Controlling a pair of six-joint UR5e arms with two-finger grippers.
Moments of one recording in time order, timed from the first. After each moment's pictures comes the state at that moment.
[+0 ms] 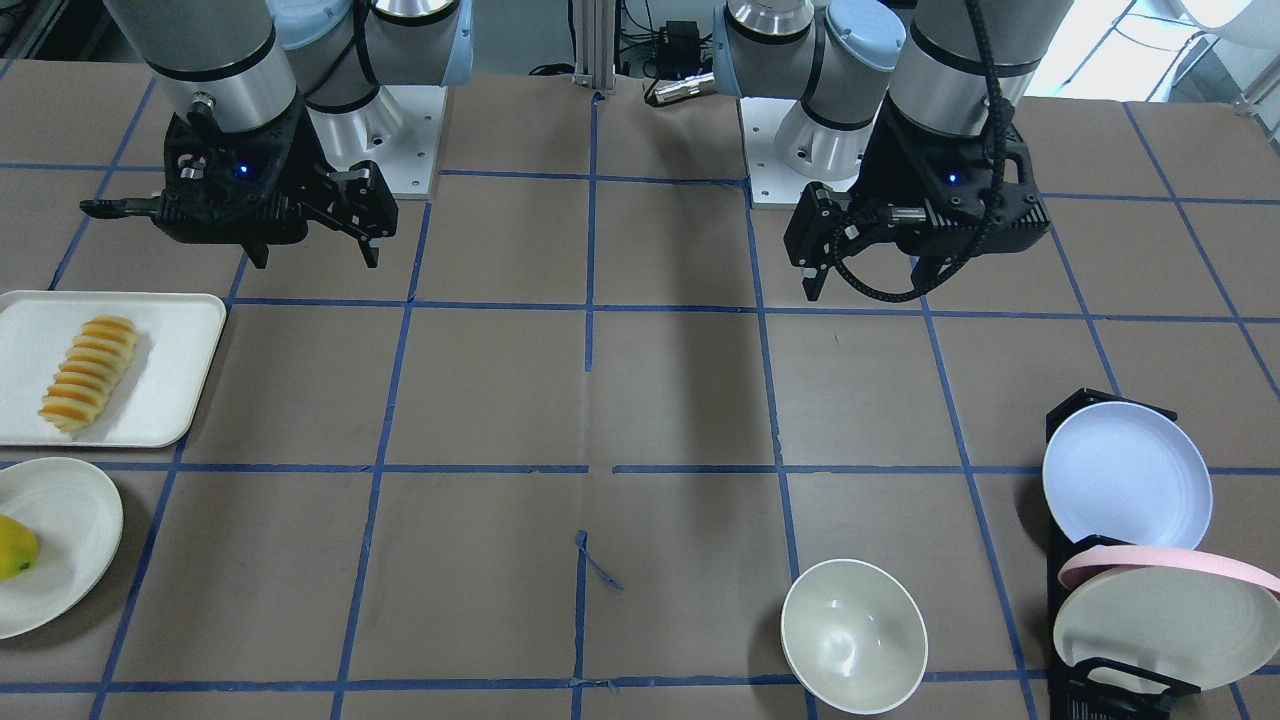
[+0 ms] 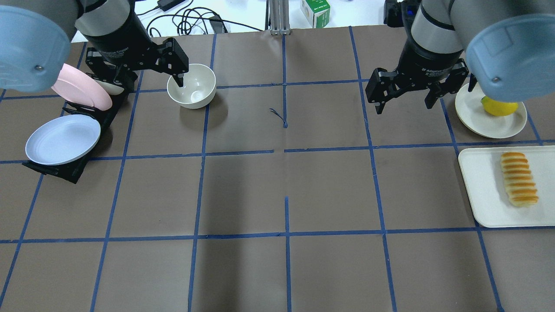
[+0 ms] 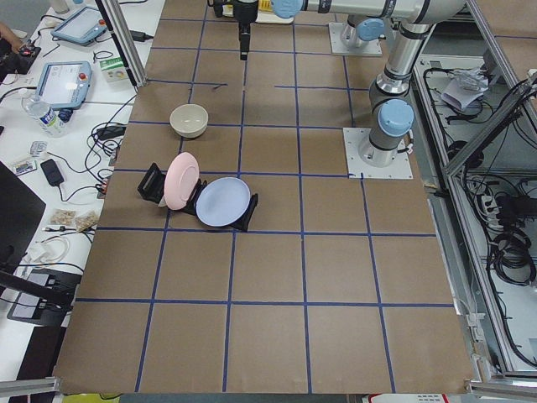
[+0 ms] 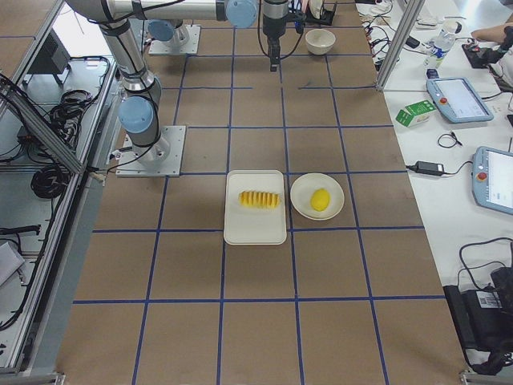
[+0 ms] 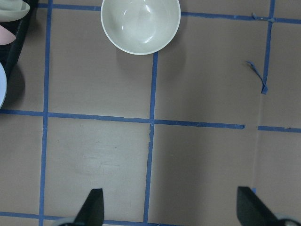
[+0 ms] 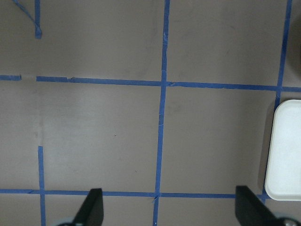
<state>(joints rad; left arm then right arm) -1.60 -1.62 -1.51 -1.48 1.59 -0.11 1.60 -1.58 1.62 -1.61 -1.60 -0.01</state>
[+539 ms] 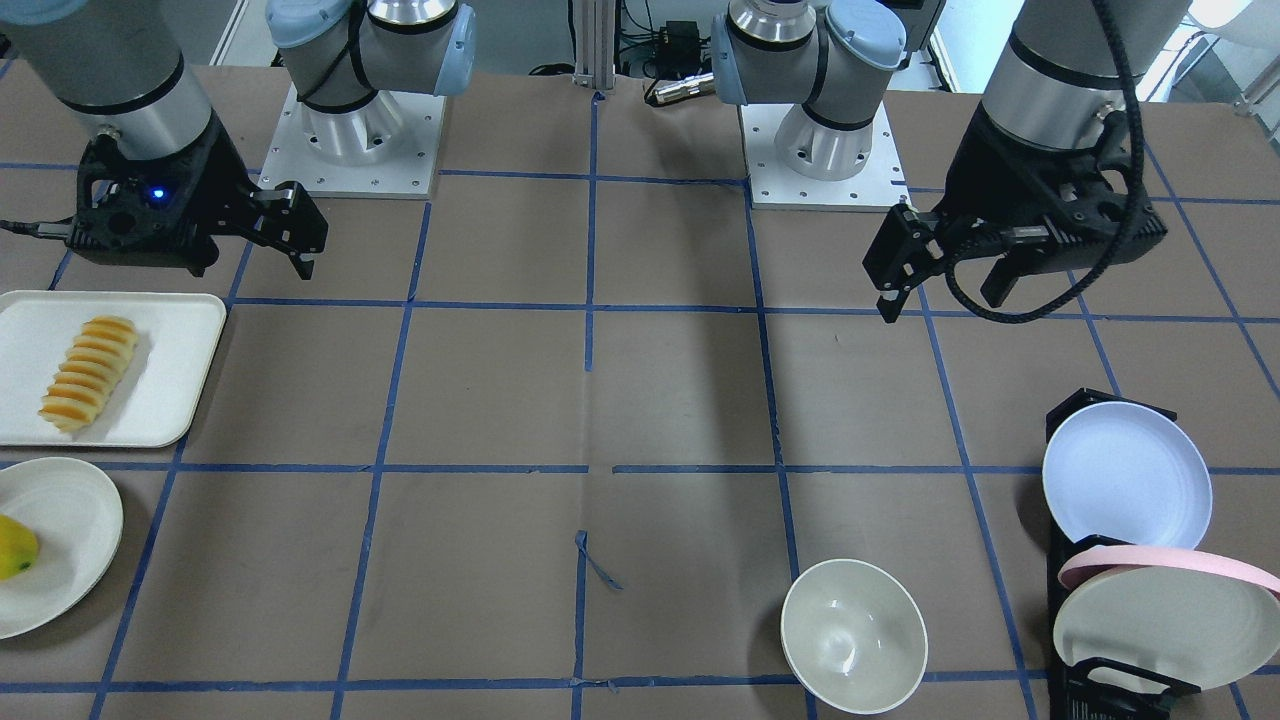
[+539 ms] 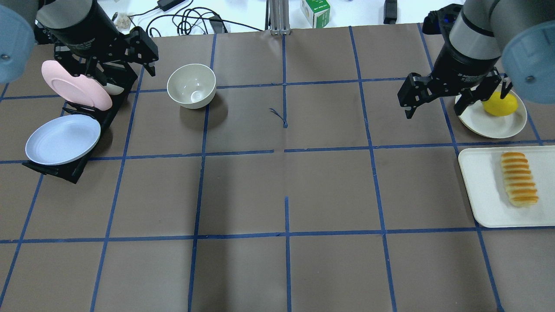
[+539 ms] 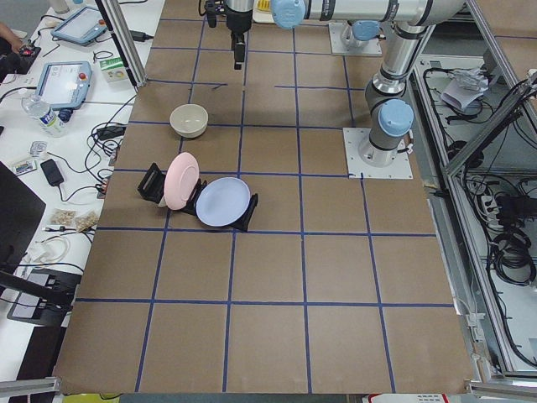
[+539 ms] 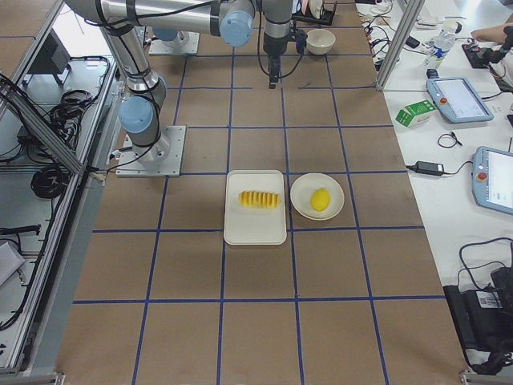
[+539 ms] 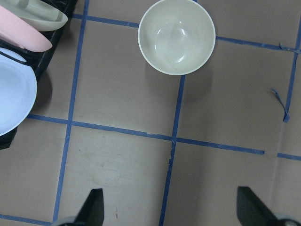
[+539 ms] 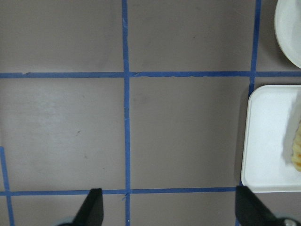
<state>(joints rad) -1.48 -1.61 -1.51 -1.45 1.58 -0.11 1.45 -1.59 1.70 -1.63 -1.61 -0.13</state>
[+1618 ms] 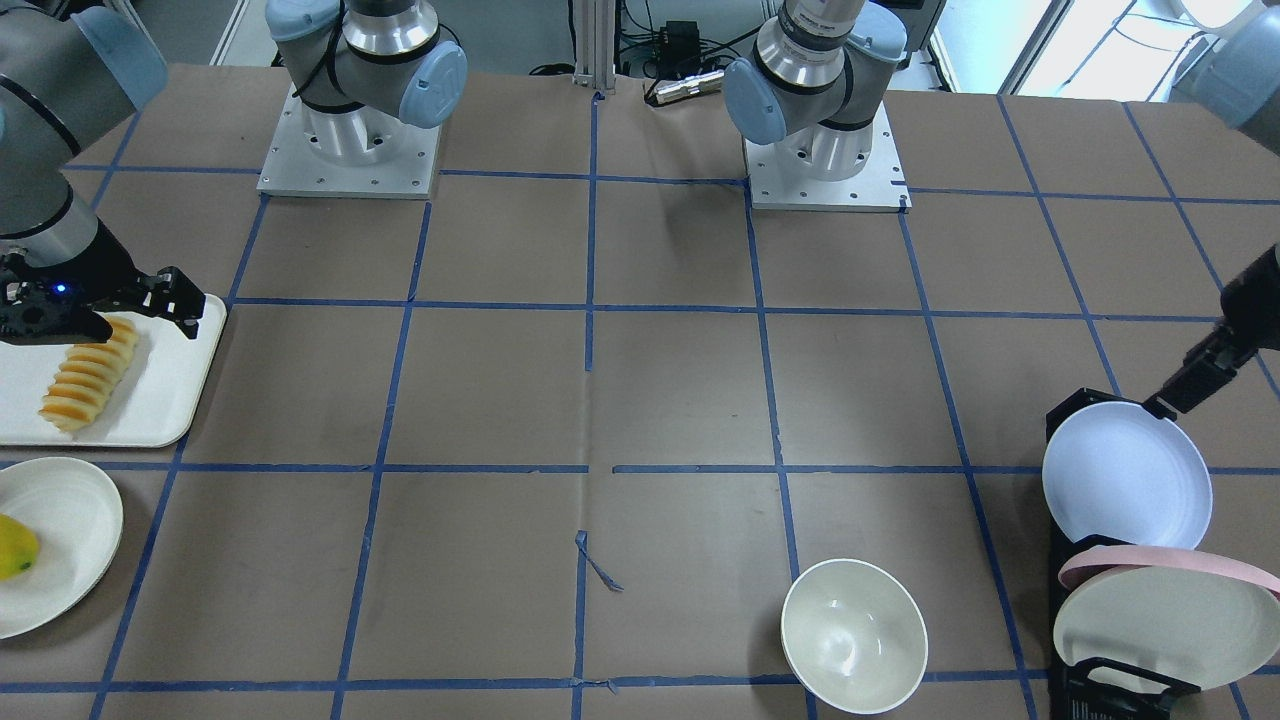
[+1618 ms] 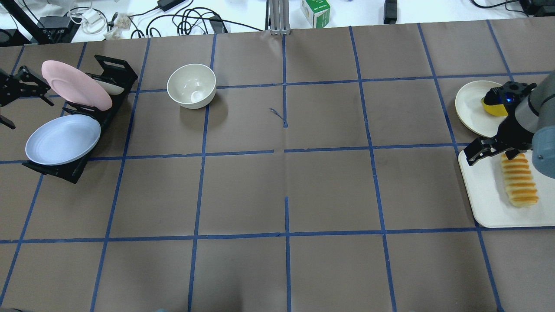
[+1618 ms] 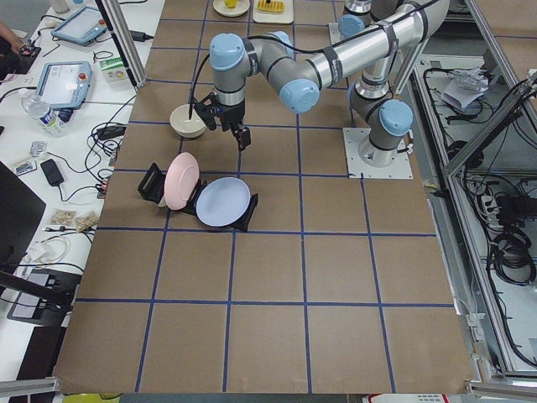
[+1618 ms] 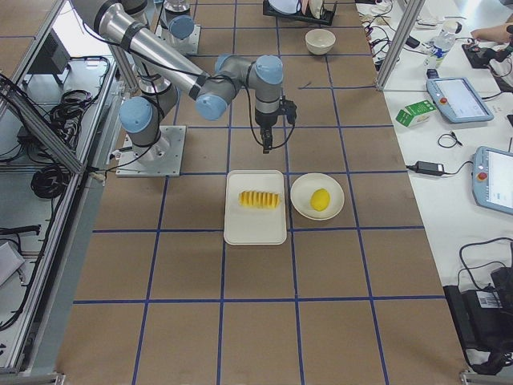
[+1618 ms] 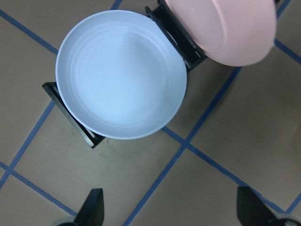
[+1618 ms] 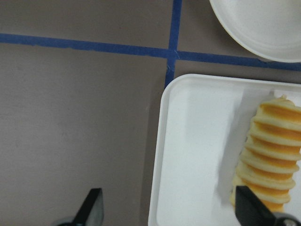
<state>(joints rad) -0.98 -1.79 -1.61 -1.24 1.58 -0.11 1.07 -1.54 2.10 -2.14 -1.62 -0.61</state>
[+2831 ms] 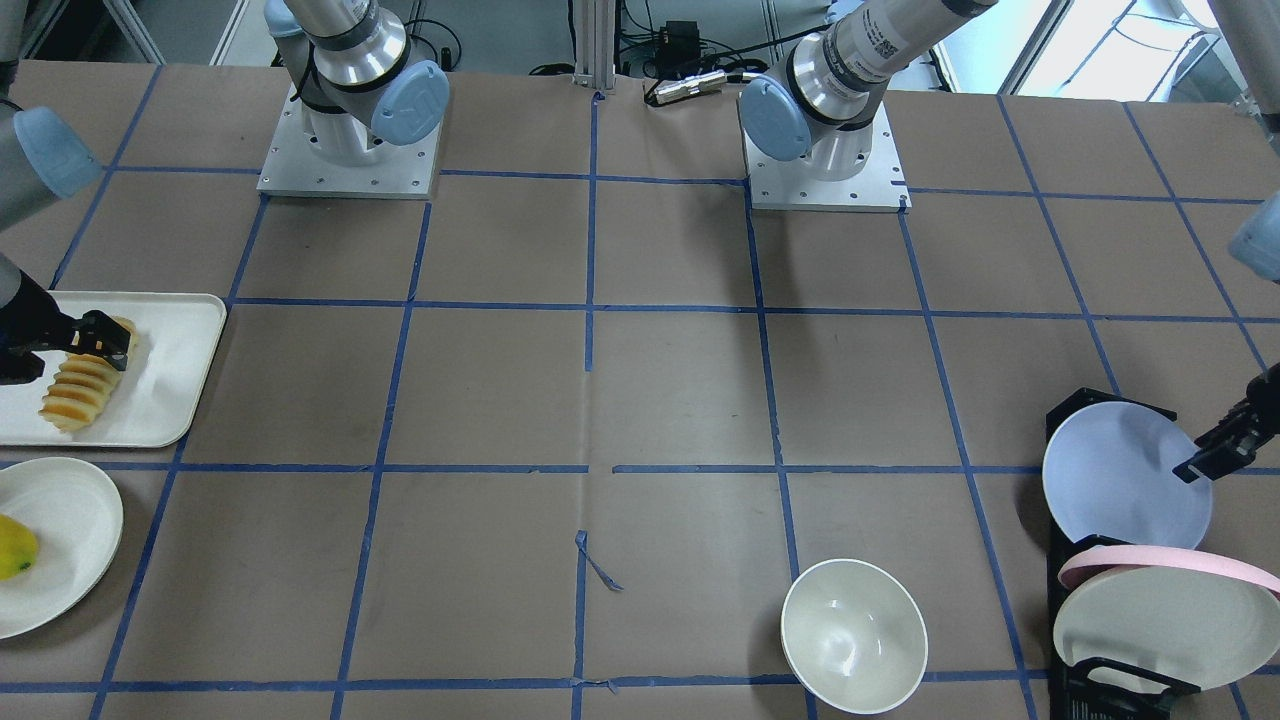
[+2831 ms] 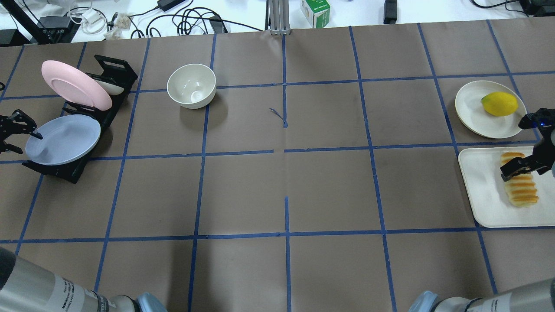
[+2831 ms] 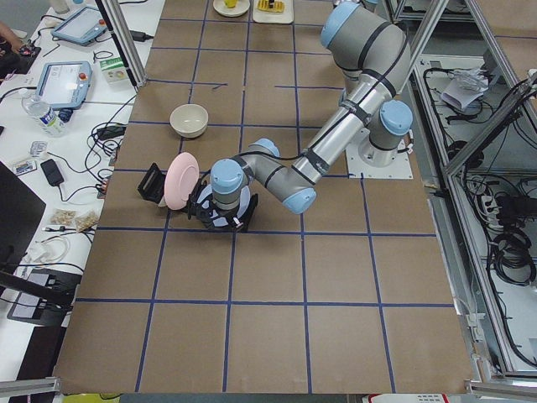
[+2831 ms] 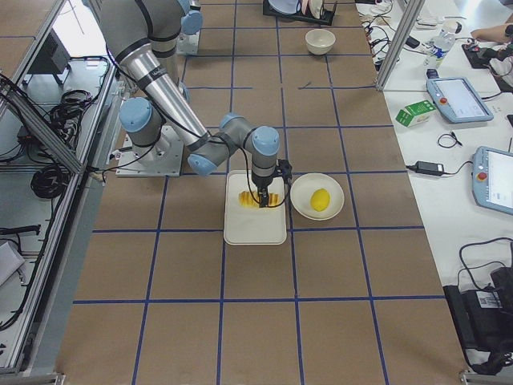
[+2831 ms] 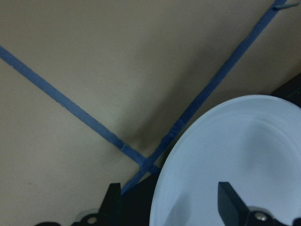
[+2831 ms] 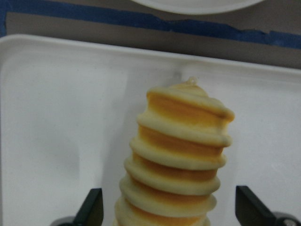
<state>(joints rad) -0.79 -2.07 -1.60 -1.01 1.46 0.12 0.84 -1.29 2.09 -2.38 -1.63 -0.85</state>
